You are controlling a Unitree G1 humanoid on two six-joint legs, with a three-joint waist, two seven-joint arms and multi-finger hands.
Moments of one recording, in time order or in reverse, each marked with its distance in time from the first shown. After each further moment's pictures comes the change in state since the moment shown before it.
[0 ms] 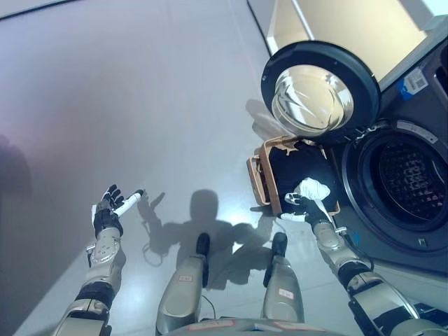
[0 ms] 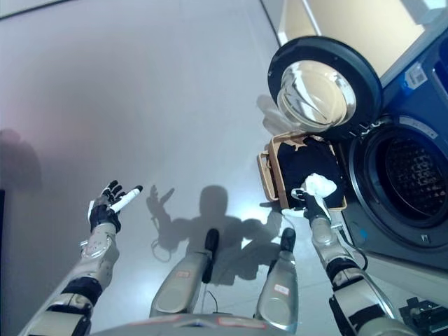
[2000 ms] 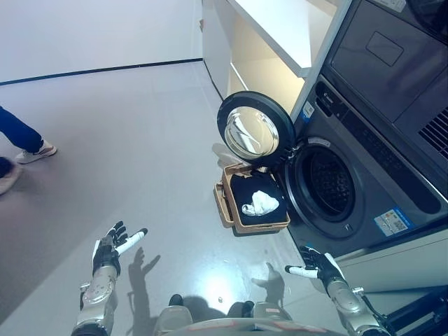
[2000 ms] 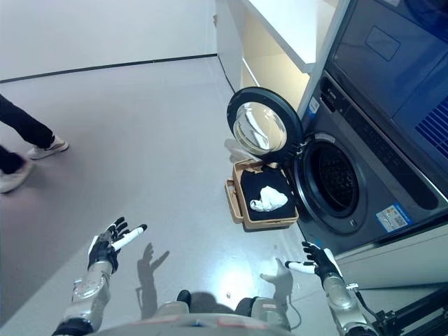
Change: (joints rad) left arm 0.215 -0.064 0.104 -0.011 0.216 0.061 -0.139; right arm 0.499 -0.002 -0.158 -0.245 -0.040 -0.023 0.125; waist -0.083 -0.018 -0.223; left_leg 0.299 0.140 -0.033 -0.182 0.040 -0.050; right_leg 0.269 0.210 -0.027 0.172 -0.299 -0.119
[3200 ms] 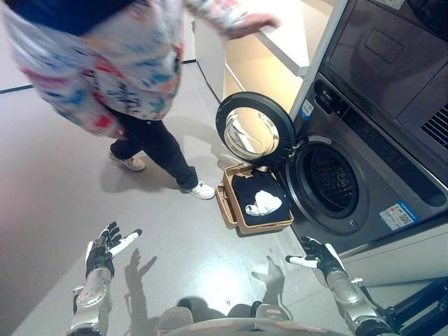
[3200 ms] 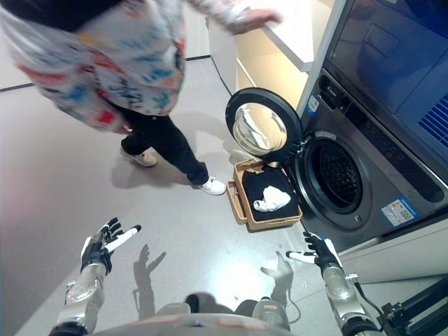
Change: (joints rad) left arm 0.043 0.029 0.035 -0.056 0.011 -0.005 0.002; right arm -0.067 0.015 0.001 0.002 -0.016 0.002 -0.041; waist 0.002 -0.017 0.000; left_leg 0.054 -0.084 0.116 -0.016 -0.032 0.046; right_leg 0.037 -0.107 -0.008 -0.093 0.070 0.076
